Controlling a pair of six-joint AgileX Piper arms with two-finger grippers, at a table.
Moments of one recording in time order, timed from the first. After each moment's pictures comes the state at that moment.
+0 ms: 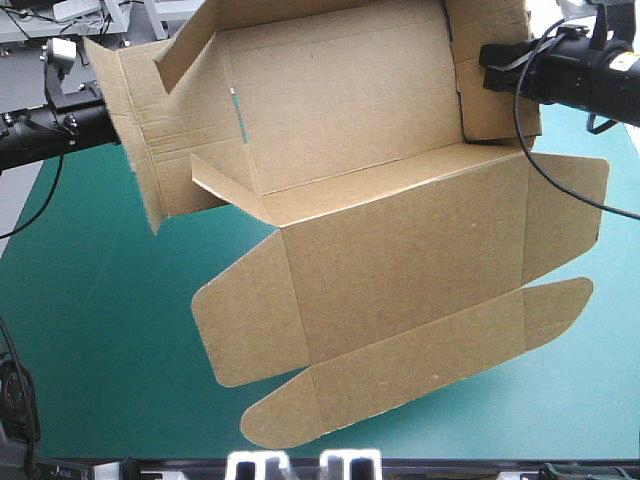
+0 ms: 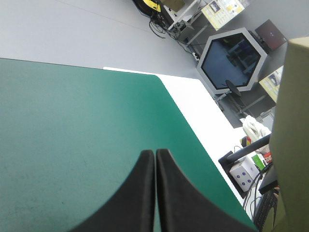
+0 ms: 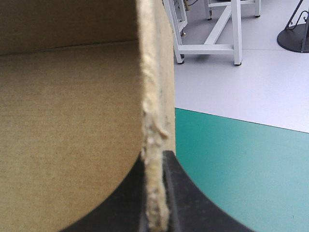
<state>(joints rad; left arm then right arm) 0.29 1.51 -1.56 -1.31 1.23 0.60 -0.07 1.41 -1.84 0.78 0.98 -0.41</state>
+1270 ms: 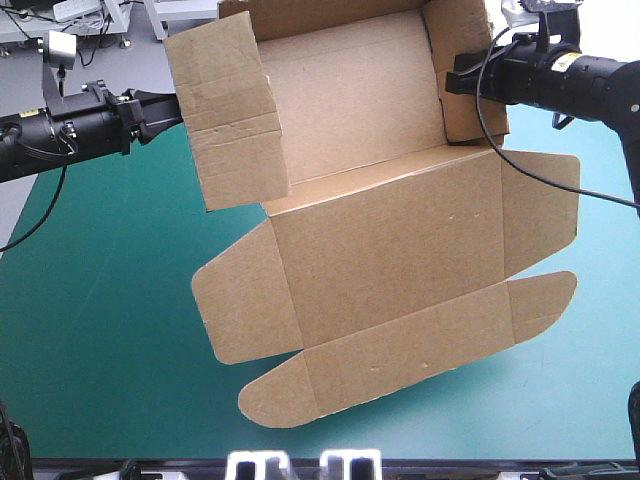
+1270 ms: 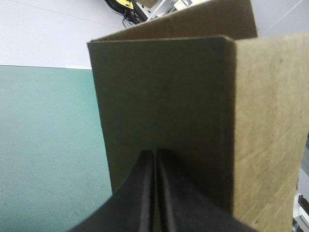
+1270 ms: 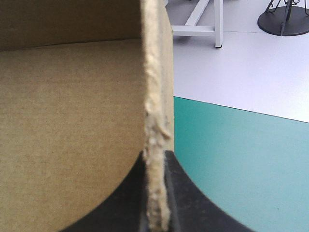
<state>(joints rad) 0.20 1.36 -1.56 -1.31 1.24 0.48 0.07 1.50 -1.84 0.57 0.87 -0.32</state>
